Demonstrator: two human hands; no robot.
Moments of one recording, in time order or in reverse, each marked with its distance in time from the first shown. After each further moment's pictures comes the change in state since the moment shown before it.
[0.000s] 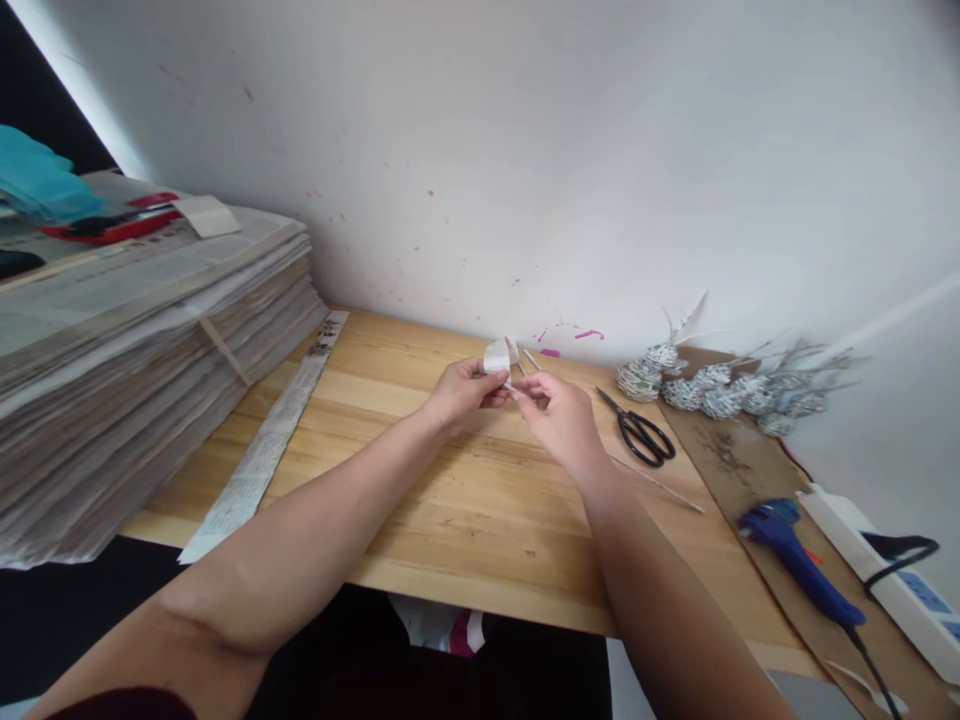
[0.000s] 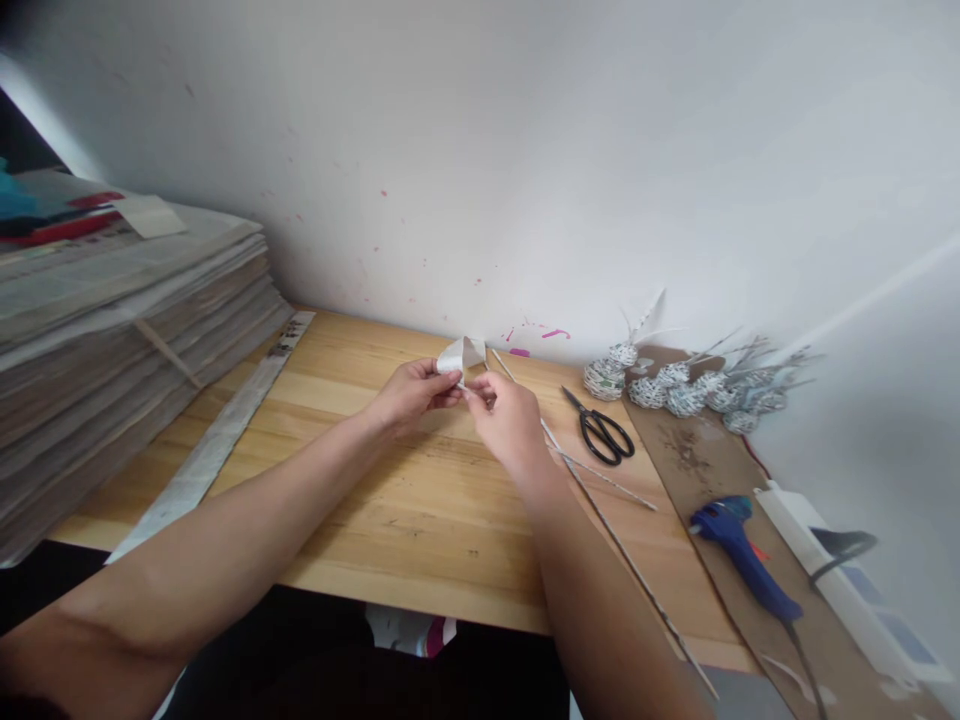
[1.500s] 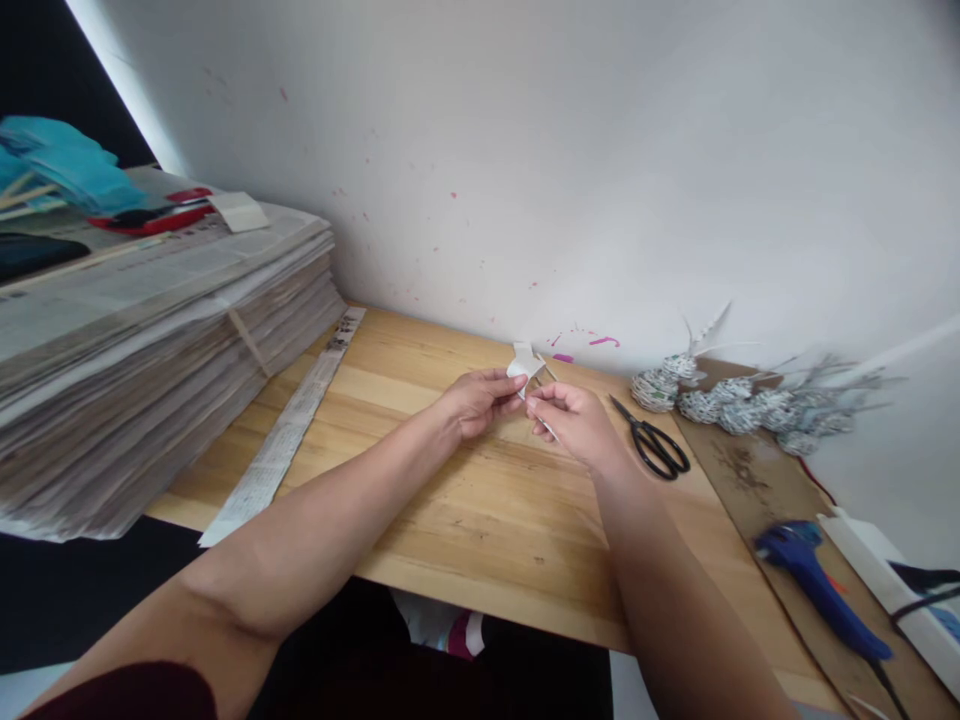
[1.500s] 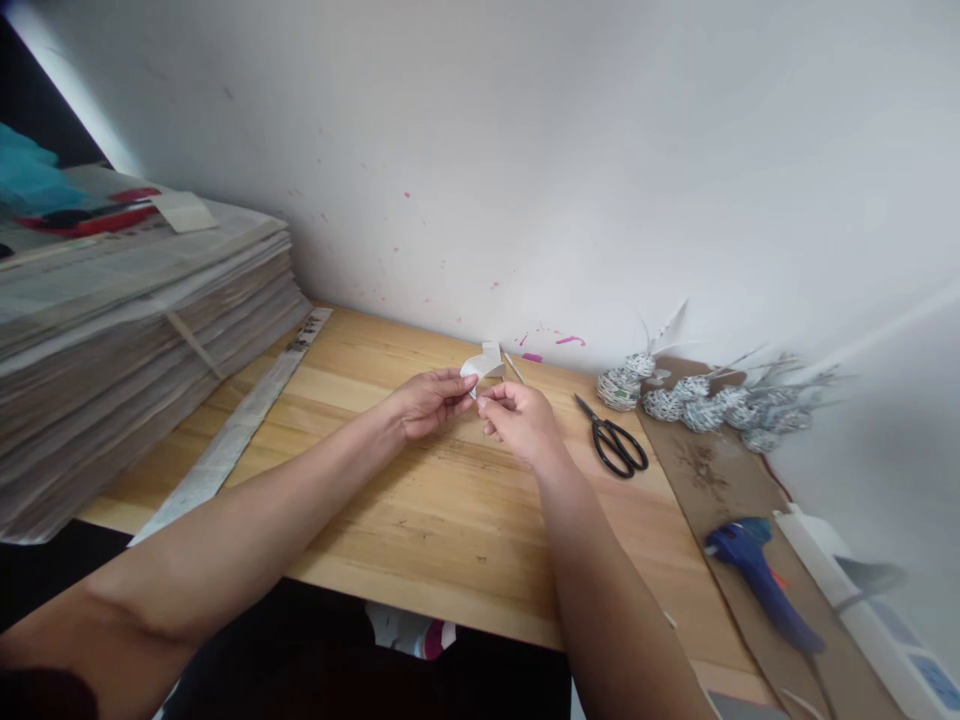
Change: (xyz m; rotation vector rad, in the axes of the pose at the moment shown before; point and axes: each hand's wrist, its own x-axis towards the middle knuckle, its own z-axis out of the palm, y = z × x) left_hand -0.001 0.003 0.000 -0.267 -0.102 -0.185; right_hand 0.006 0.004 -0.005 0.442 -0.237 0.325
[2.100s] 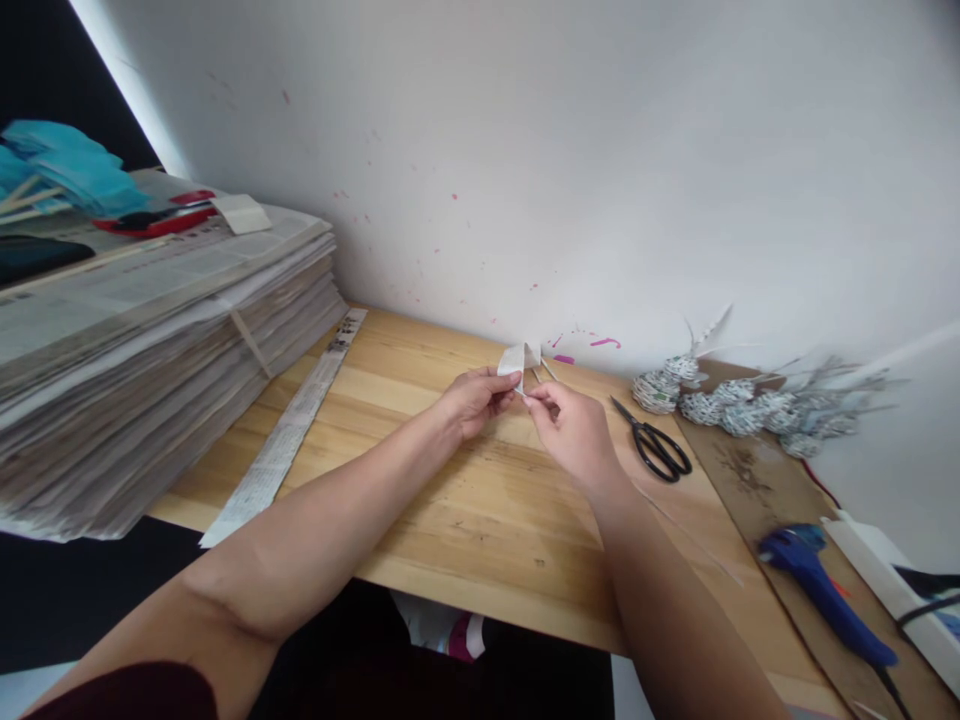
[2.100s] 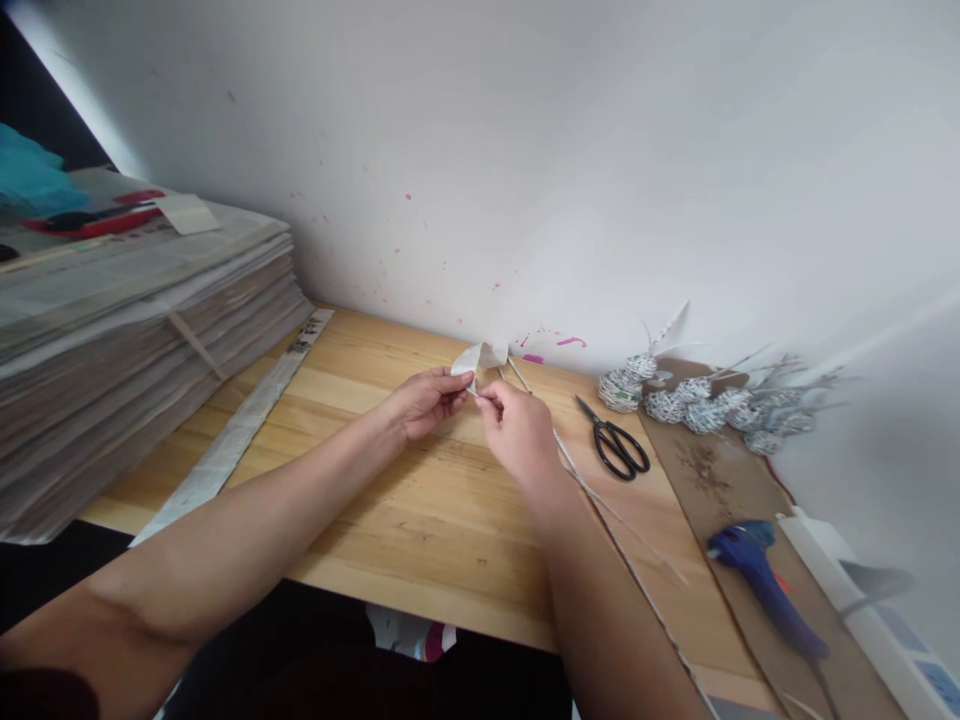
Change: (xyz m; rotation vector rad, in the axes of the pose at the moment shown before) left_hand 0.000 0.002 0.002 0.016 0.147 0.059; right_hand -0.006 0.002 0.007 -0.588 0.213 -0.387
